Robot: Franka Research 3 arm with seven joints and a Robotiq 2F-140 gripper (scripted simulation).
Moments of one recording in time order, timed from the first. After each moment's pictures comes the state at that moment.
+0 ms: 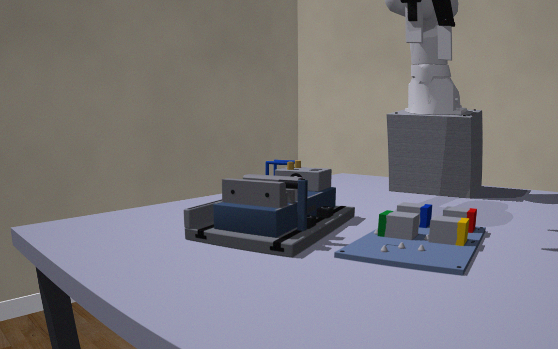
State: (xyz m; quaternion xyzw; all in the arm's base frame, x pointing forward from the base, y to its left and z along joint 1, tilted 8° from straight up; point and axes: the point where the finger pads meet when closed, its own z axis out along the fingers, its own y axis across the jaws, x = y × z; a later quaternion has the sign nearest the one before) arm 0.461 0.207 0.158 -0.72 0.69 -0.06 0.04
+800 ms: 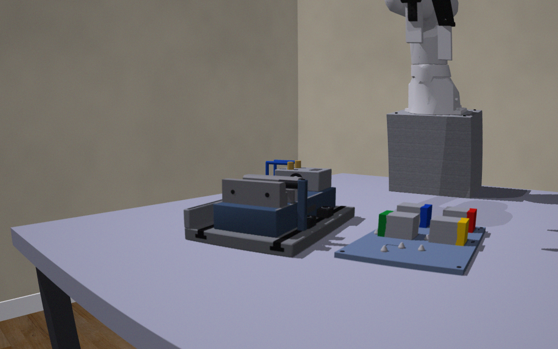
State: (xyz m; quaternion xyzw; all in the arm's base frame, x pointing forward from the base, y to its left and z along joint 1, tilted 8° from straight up) arm 0.461 0.207 0.158 -0.72 0.69 -0.06 0.04
